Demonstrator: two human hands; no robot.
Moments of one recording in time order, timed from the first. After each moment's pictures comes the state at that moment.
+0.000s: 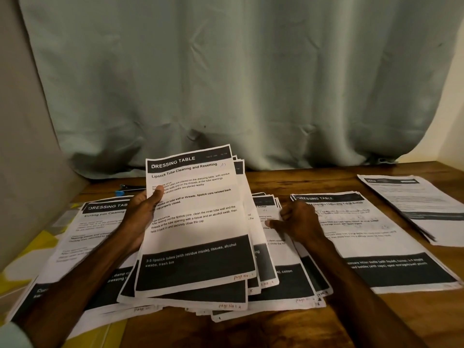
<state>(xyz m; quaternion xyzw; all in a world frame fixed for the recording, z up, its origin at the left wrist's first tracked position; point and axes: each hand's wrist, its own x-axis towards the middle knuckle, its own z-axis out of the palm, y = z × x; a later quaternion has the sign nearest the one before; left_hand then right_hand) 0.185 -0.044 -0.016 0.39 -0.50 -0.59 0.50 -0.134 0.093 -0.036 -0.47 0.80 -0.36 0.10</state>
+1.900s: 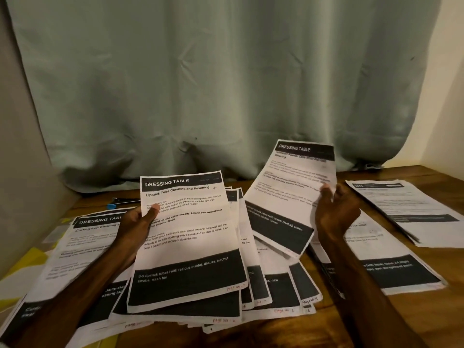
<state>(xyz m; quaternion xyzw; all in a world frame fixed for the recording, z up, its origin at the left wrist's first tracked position) 0.178 -0.046 -0.025 0.50 -0.56 -0.48 0.46 -0.178 0.113 -0.002 -0.18 0.67 -0.72 -0.07</state>
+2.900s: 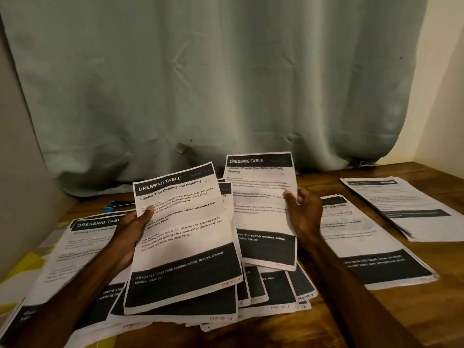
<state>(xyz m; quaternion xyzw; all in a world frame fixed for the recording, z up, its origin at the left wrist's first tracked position) 0.186 -0.049 -0.024 0.46 -0.49 -0.59 0.45 -0.162 0.089 -0.026 -0.34 0.66 -0.67 0.05</state>
